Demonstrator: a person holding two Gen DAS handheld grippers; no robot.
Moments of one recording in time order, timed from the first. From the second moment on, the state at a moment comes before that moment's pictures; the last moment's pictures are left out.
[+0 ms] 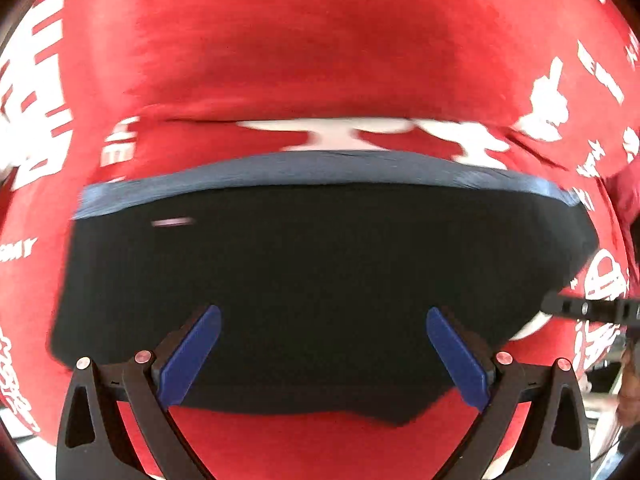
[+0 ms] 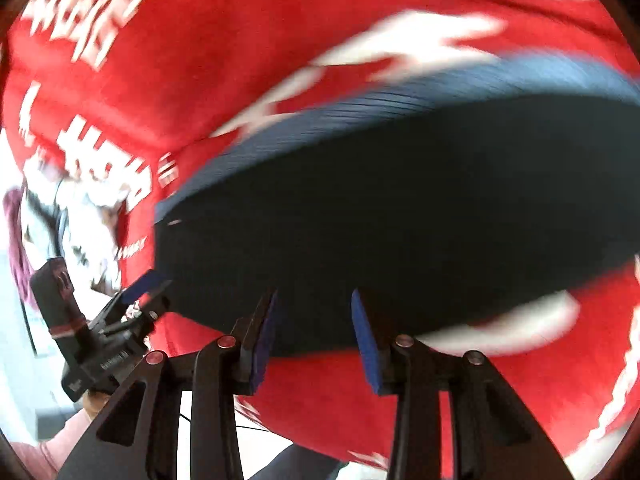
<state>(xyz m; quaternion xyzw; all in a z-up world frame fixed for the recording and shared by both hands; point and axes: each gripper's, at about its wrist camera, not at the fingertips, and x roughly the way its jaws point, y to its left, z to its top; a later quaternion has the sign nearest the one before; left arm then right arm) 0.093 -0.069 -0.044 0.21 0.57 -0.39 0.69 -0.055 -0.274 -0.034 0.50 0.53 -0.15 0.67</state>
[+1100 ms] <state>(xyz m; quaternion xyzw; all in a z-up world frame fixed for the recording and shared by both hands) -0.055 -0.296 -0.061 0.29 0.55 -0.37 0.69 -0.329 -0.450 -0.075 0.65 0.34 -0.34 0.59</state>
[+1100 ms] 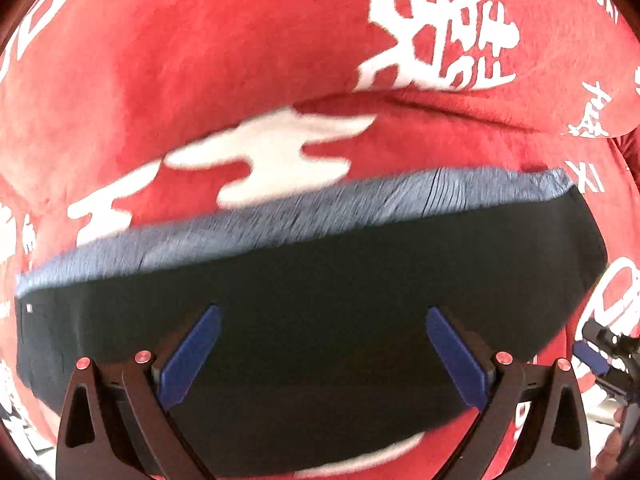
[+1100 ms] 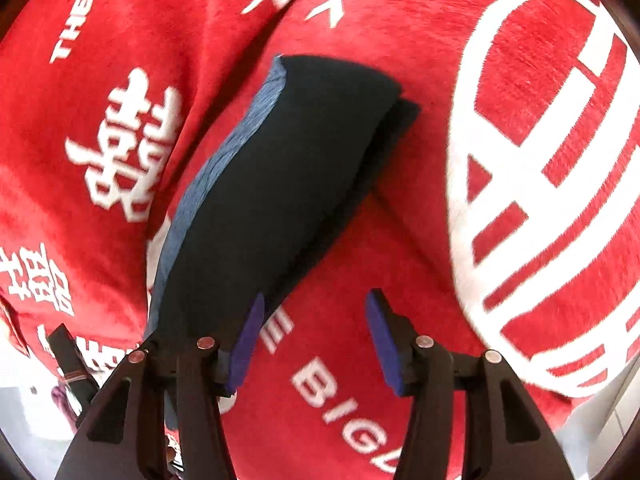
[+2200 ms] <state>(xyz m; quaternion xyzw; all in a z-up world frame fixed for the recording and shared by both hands) -0.096 -0.333 -0.094 0.29 0.50 -0.36 0.73 -0.298 -0.511 -0.031 0.61 0.24 -0.27 0.70</state>
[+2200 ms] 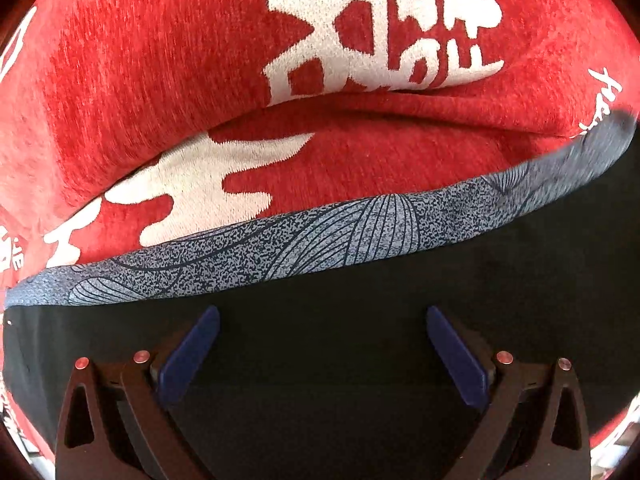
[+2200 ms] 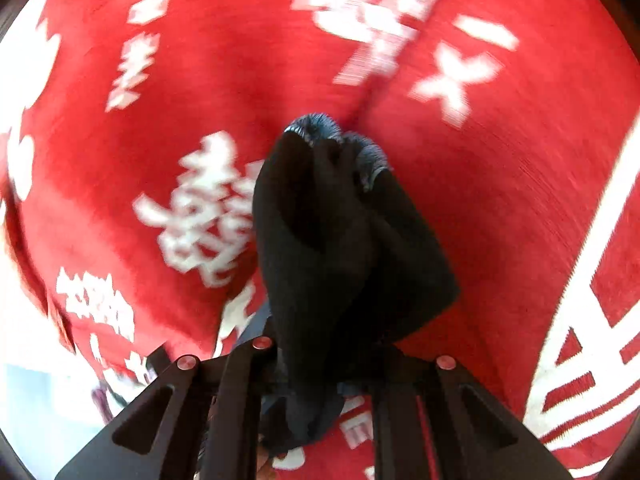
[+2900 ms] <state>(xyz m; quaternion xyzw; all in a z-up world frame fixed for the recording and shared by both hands) 0.077 -0.117 -0.031 0.21 0.54 -0.29 0.76 -0.050 -0.301 0.023 0.19 0.50 -0.22 0.82</state>
